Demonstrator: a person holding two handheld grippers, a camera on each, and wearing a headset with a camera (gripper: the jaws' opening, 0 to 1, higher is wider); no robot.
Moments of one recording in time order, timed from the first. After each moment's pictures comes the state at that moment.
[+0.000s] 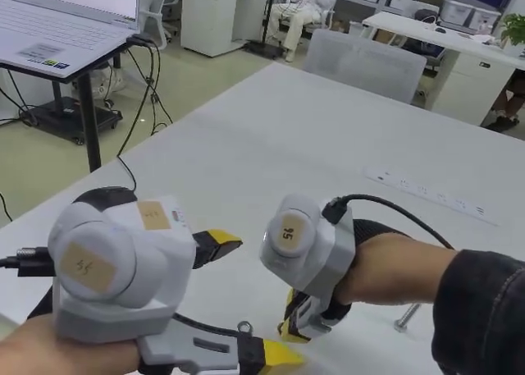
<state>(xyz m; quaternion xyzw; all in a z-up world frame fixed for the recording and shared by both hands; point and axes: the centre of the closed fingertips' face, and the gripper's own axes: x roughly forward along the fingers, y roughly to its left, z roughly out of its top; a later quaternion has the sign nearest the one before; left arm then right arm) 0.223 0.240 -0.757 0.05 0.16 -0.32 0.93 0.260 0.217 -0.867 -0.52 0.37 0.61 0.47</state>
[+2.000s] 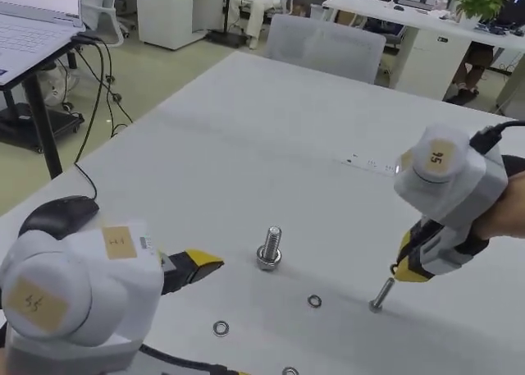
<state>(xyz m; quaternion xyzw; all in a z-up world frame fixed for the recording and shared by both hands) 0.212 0.221 -0.771 0.06 0.20 -0.38 0.90 0.352 0.086 -0.801 -0.49 0.42 0.51 0.57</state>
